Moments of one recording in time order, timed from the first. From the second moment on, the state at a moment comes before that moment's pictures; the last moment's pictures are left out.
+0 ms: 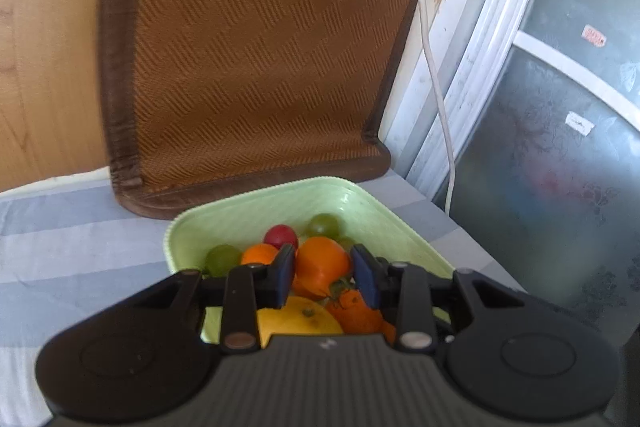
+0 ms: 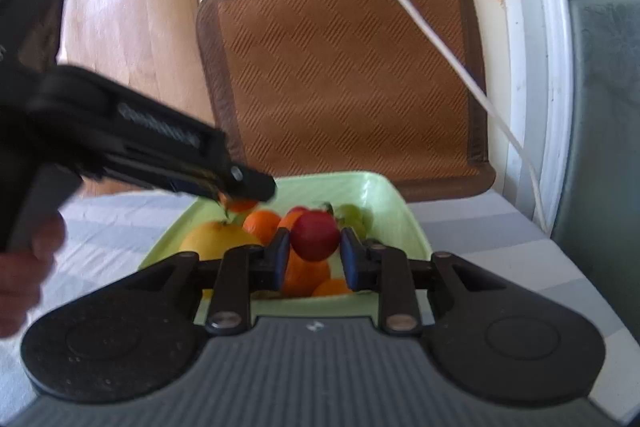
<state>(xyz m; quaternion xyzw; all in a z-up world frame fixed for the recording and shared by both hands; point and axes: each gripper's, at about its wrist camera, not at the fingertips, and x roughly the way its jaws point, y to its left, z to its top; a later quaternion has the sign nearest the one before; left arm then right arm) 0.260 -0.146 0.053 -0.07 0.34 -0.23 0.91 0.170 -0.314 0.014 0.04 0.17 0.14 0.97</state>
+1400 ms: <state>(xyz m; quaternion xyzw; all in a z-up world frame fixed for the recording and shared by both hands) 0.031 -0.045 0.045 -0.01 0.26 0.02 0.97 0.041 -0.274 0.000 0.22 0.19 0.09 0.95</state>
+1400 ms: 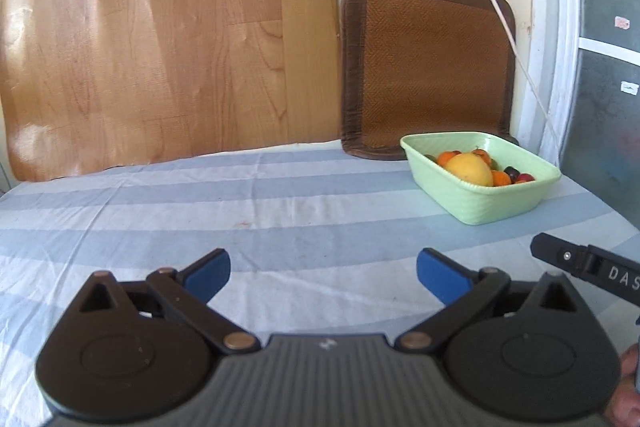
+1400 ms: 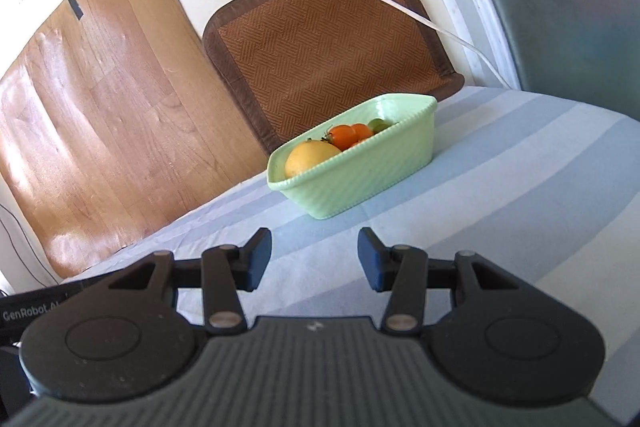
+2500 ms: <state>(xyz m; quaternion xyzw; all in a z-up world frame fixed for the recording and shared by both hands) 0.029 -0.039 0.038 0.01 0.26 0.07 0.96 0.038 -0.287 -0.006 0.27 0.19 0.09 0.94</state>
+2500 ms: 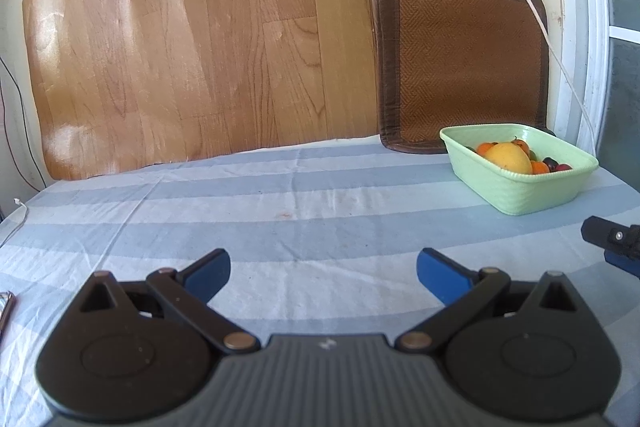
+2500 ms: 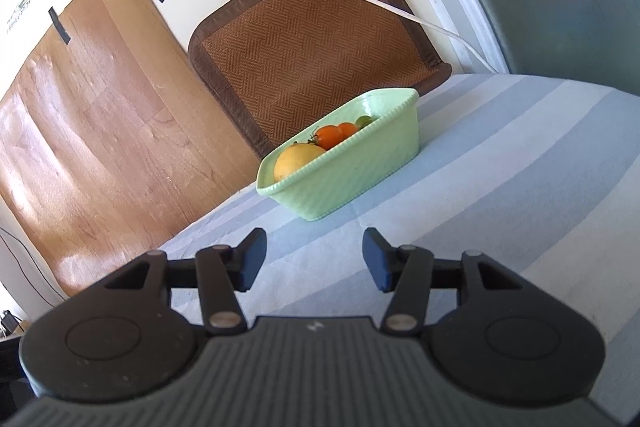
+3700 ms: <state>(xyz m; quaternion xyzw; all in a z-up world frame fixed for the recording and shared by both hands) 0.030 -0.039 0.033 0.06 0.24 0.10 0.96 0.037 -0.297 -0.008 0.29 0.19 0.08 0.93</state>
